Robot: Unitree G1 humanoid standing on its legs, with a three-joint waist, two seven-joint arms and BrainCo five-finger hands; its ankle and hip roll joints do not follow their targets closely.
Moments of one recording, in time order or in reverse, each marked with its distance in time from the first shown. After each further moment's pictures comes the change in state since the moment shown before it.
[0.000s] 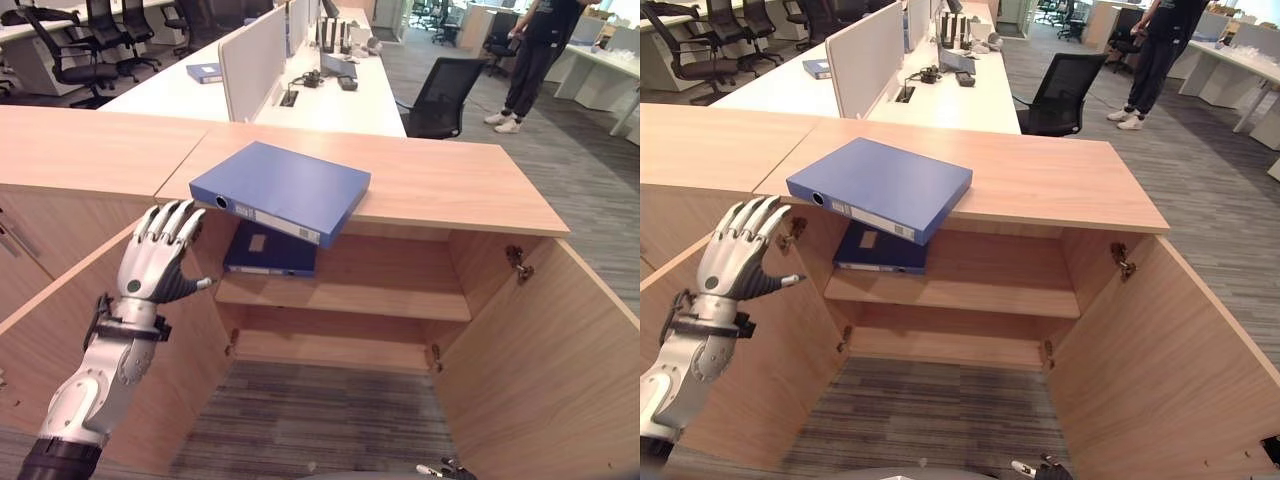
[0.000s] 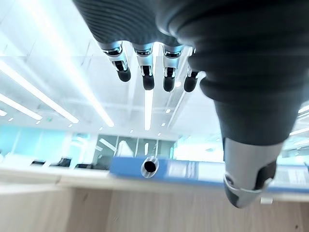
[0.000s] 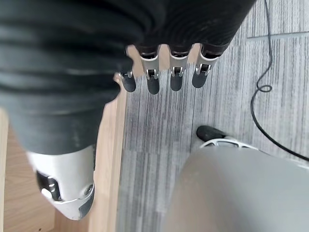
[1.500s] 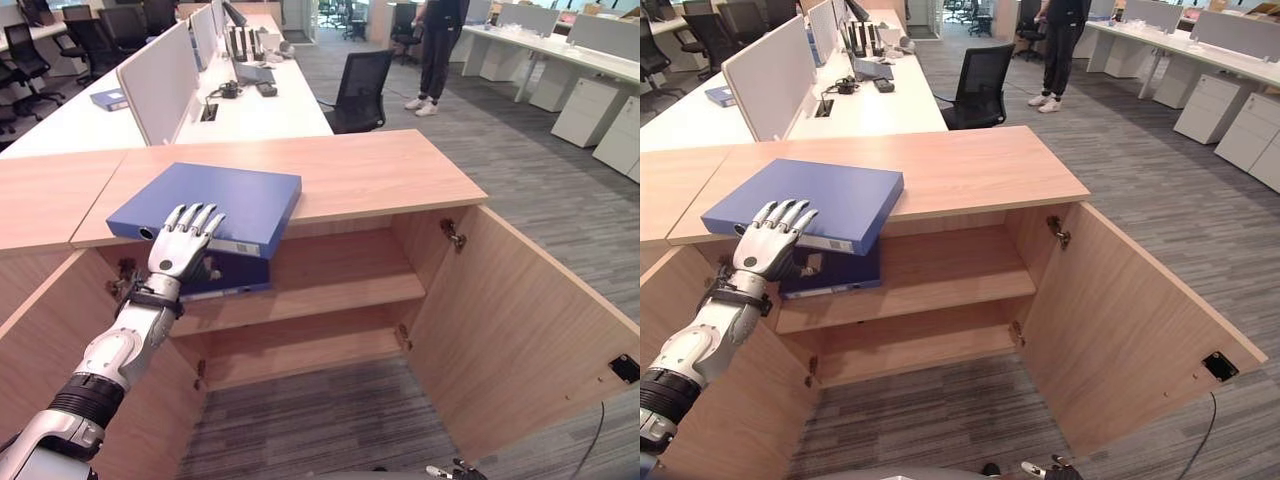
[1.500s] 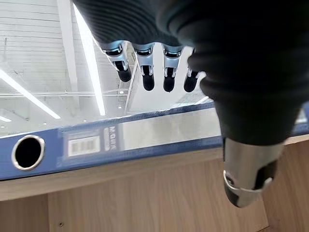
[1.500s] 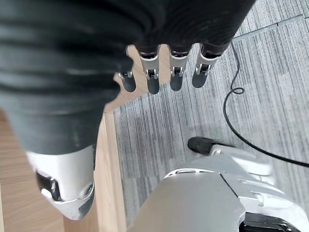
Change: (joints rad) left arm -0.289 0.067 -0.301 0.394 0.059 0.094 0.042; right arm 0.003 -0.034 -0.006 0.007 -0.001 -0.007 -0.026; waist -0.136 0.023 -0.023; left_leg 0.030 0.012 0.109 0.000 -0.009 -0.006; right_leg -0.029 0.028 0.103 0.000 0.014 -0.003
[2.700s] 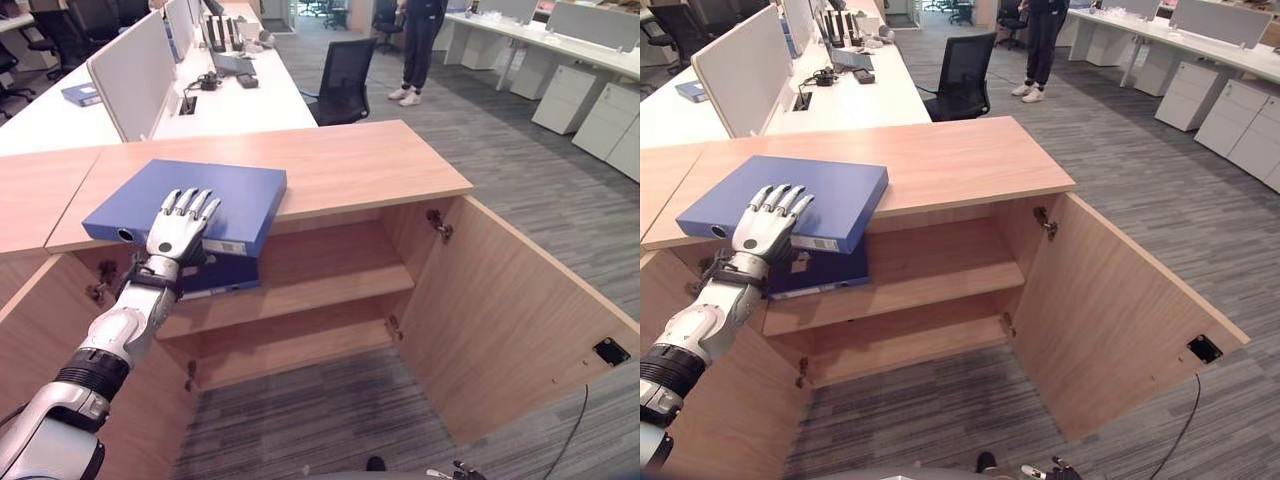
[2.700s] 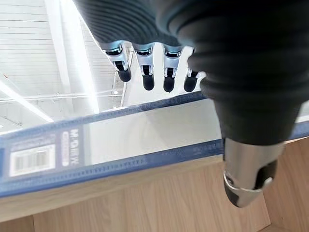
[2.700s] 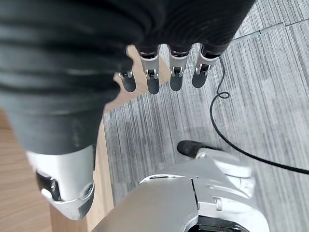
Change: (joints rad) left arm -0.144 0.009 -0.079 0.120 -0.003 0.031 0.001; right arm 0.004 -0.005 -0.001 0.001 -0.037 0.005 0.000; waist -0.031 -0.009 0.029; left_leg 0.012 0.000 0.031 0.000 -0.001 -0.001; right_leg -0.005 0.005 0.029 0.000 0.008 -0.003
